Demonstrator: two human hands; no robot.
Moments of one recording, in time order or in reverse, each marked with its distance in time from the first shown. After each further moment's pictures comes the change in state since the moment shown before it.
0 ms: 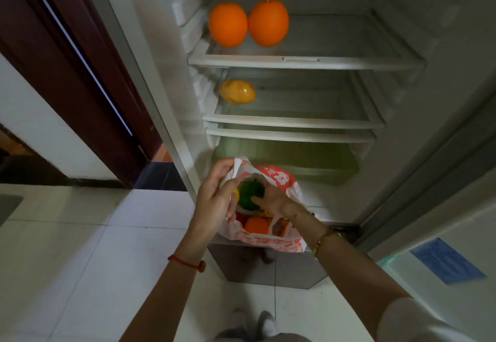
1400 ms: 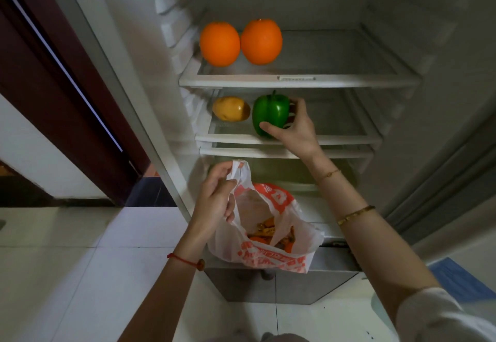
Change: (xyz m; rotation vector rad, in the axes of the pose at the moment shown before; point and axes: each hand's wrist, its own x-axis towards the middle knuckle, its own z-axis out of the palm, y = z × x) left_hand 0.054 -0.001 -0.003 0.004 0.011 -0.125; right_hand -0.019 -0.084 -0.164 0.498 0.647 -0.340
